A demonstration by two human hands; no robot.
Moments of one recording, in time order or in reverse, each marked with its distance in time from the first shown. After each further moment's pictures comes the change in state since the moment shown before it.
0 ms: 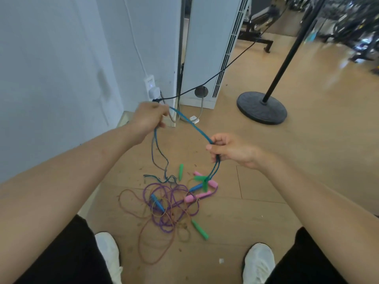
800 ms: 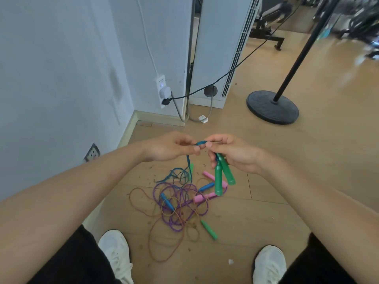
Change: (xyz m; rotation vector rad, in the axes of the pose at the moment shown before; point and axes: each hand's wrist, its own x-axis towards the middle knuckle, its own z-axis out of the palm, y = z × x) left_hand -0.042 -0.021 0.002 0.384 -0.665 0.159; right_hand 0.005 -0.014 0.031 0.218 -0.111 -0.013
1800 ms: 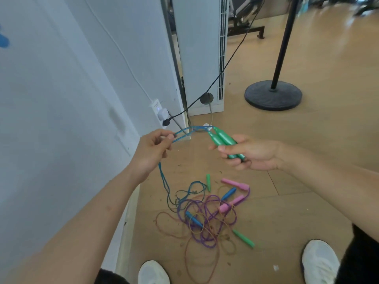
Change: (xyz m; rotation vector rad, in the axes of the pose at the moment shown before) left_hand -0.005 -0.009 -0.041 -0.249 0.578 0.021; right_hand -0.015 -0.011 -0.013 0.278 -0.066 0.018
